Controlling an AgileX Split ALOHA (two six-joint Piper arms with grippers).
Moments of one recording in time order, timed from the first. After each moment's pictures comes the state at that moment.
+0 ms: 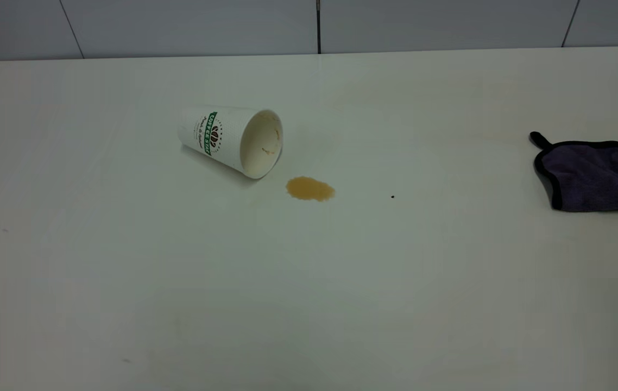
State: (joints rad) left arm -0.01 -0.02 -0.49 0.05 1.14 -0.05; right arm -0.04 -0.02 -0.48 0.04 1.12 -0.11
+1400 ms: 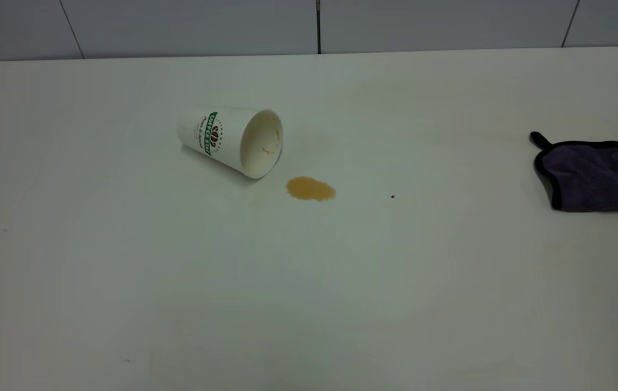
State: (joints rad) left arm -0.01 0.23 -0.58 0.09 1.01 -0.02; right arm -0.04 -0.02 -0.48 0.04 1.12 -0.11
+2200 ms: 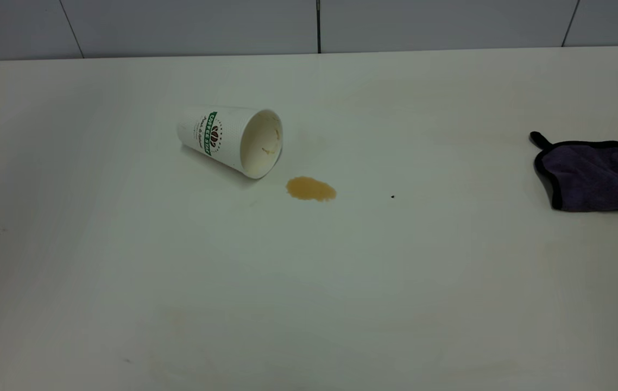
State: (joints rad) left arm -0.28 1.40 -1.21 0.25 0.77 -0.10; right arm -0.04 -0.02 -0.48 0.04 1.12 -0.11
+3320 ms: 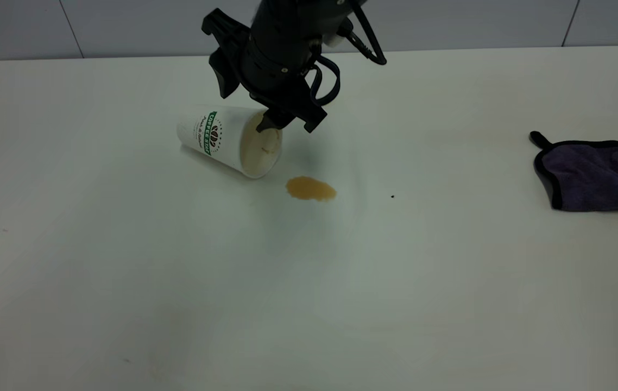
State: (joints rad) left arm -0.70 2.55 -1.93 0.75 0.92 -0.50; right arm -0.04 -0.02 -0.48 0.04 1.12 -0.11
